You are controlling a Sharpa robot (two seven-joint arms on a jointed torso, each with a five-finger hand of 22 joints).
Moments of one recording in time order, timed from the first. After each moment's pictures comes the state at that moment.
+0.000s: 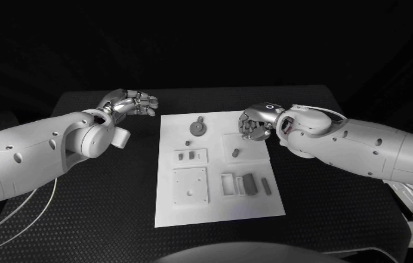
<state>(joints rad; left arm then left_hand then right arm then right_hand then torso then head) 1.26 -0.78 -0.15 1.25 -0.23 -0.22 0.23 1.07 -0.10 0.51 -0.28 0.12 0.87 0.18 0.29 0.50 1.14 0.13 0.12 0.24 0.96 0.08 0.64 0.39 0.01 0.95 -0.02 0.06 1.04 1.12 -0.85 -0.03 1.42 -1.65 -0.19 -0.05 1.19 -0.12 0.74 -0.29 0.05 1.04 0.10 0.39 0.47 1.29 0.07 0.19 0.09 1.22 -0.03 0.62 0.75 0.24 0.96 0.16 0.27 1.26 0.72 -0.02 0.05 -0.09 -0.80</state>
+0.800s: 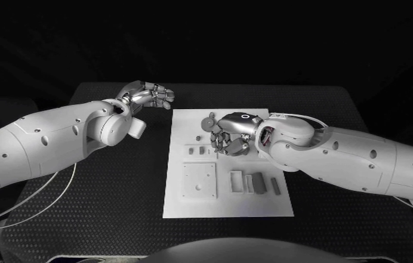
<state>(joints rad) 1.26 -0.76 -0.15 1.24 -0.23 -0.22 0.23 1.07 -0.10 0.51 -0.28 0.12 0.87 0.18 0.29 0.50 1.14 0.13 0.12 0.24 0.96 0.08 0.64 0.39 0.01 0.95 -0.02 0.06 1.04 1.12 -0.71 -0.06 1.58 -1.62 -0.14 -0.04 1.18 -0.11 0.74 -0.29 0.05 1.03 0.10 0.39 0.47 1.29 0.07 0.19 0.09 1.22 -0.03 0.62 0.75 0.26 0.96 0.16 0.27 1.26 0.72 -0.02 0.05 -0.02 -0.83</state>
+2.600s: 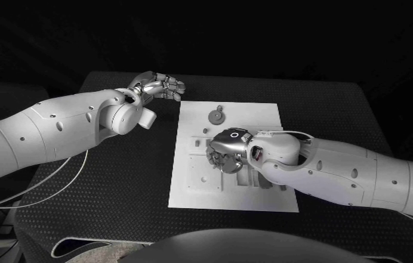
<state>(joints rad) 1.26 -0.75 -0.15 1.24 -0.23 -0.20 0.22 1.07 -0.10 0.51 -0.28 0.12 0.86 0.18 0.29 0.50 1.14 0.13 0.12 0.24 0.96 0.08 0.63 0.40 0.01 0.95 -0.02 0.06 1.03 1.07 -0.63 -0.12 1.53 -1.81 -0.11 -0.03 1.18 -0.11 0.74 -0.29 0.05 1.03 0.10 0.39 0.47 1.29 0.07 0.19 0.10 1.22 -0.03 0.62 0.76 0.26 0.96 0.15 0.27 1.27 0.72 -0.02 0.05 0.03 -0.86</state>
